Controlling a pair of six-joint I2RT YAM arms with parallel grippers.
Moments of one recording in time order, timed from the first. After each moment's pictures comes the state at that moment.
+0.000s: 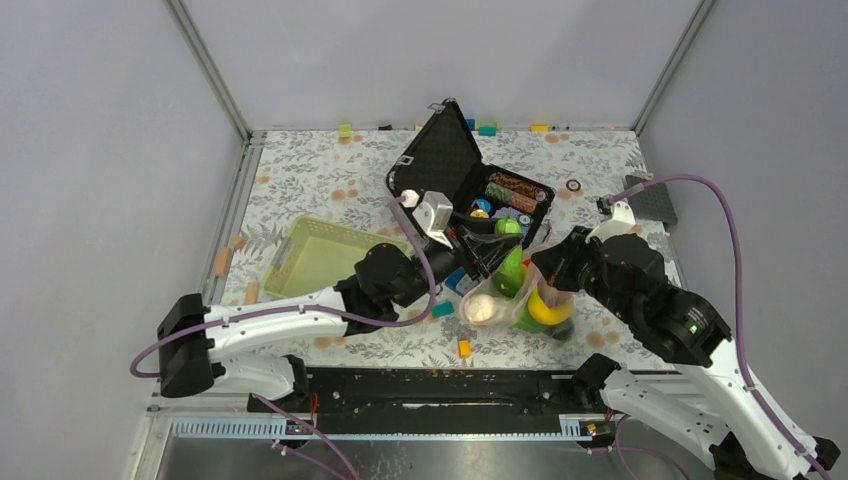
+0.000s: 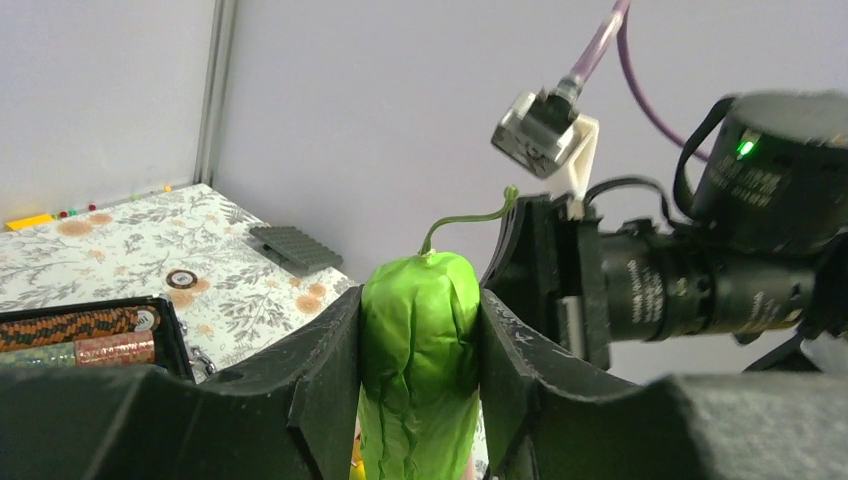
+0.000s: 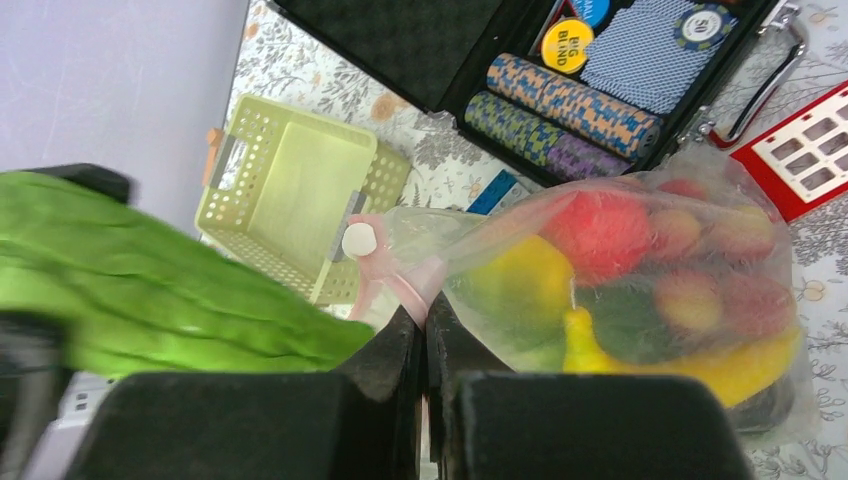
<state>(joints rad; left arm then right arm) -1.22 1.27 0.97 0.63 -0.19 -0.34 0.73 0.67 1.06 -0.83 0.24 0.73</state>
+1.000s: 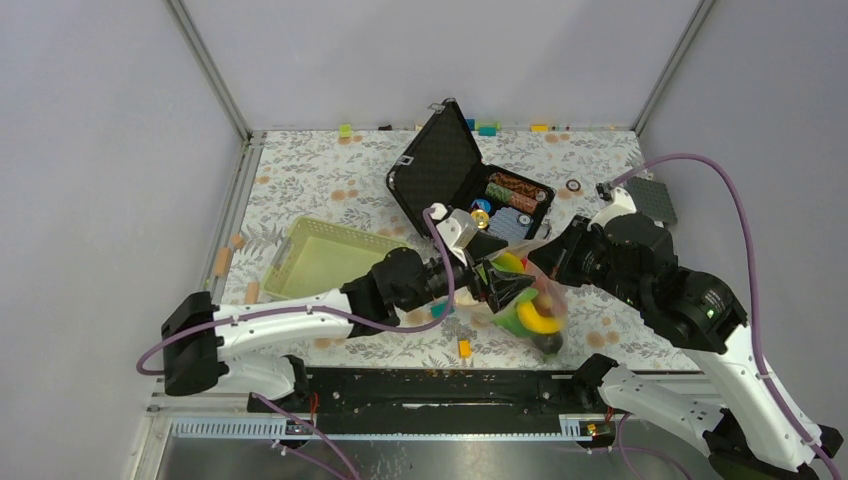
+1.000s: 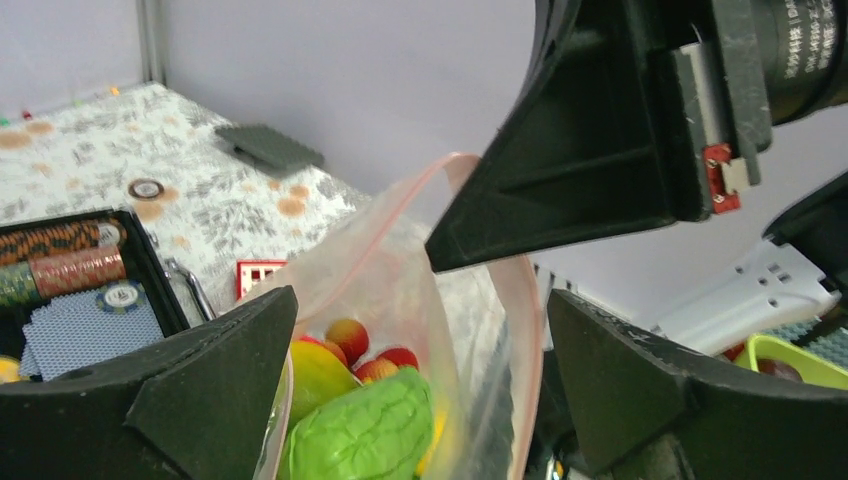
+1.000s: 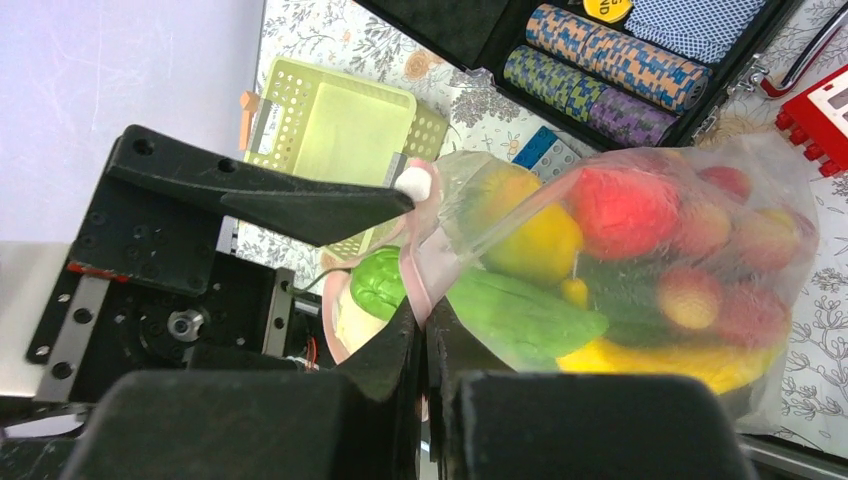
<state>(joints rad) -1.22 1.32 0.91 0.58 -0.06 -0.33 0.73 0.80 1.31 -1.02 0.14 0.81</state>
